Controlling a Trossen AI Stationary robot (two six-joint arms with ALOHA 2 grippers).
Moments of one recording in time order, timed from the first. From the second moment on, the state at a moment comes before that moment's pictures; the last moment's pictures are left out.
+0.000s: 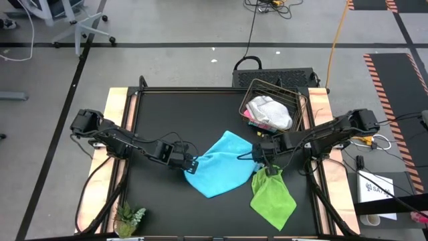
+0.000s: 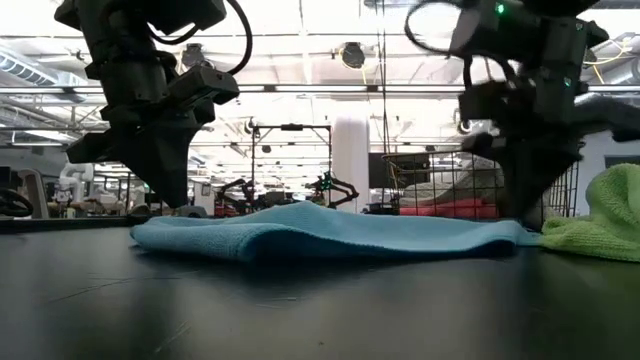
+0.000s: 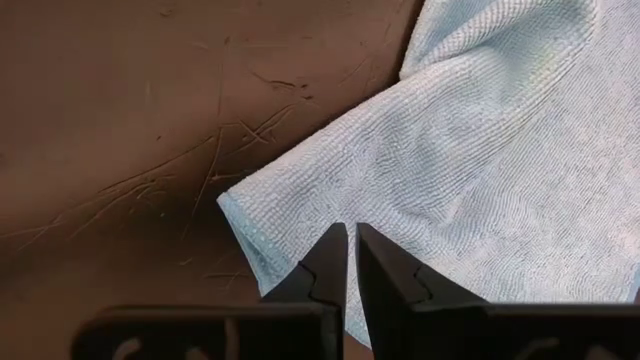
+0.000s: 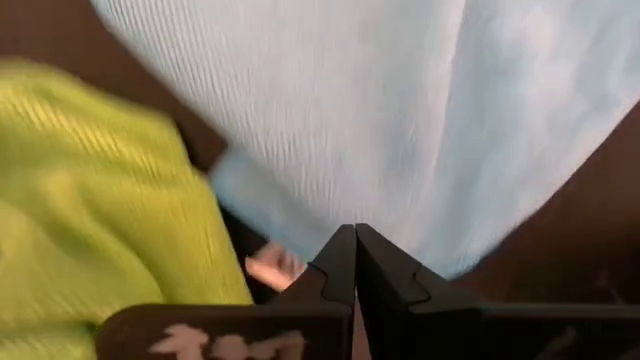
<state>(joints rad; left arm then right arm) -0.25 1.54 0.86 -0.52 -0.15 -1.38 0.14 1.38 0.69 -0.60 0.02 -0.02</state>
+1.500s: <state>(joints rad) -0.27 1.57 0.86 -0.64 -0.10 -1.42 0.08 1.36 0.70 -0.25 0.02 0.04</state>
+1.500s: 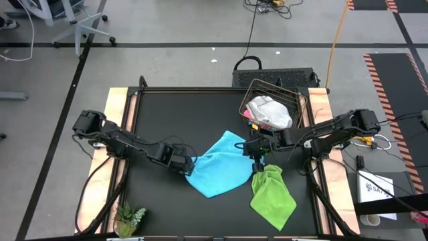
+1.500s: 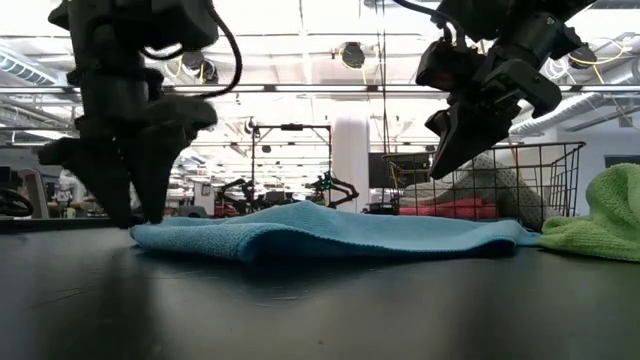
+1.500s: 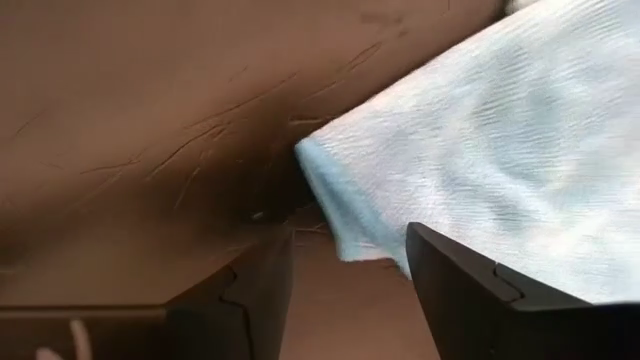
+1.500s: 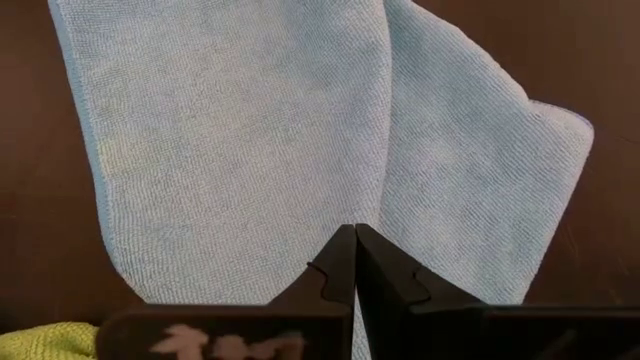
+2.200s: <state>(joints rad) -0.27 1.63 0.86 -0.50 0.01 -1.39 0.08 1.36 0.70 -0.26 0.02 0.04</state>
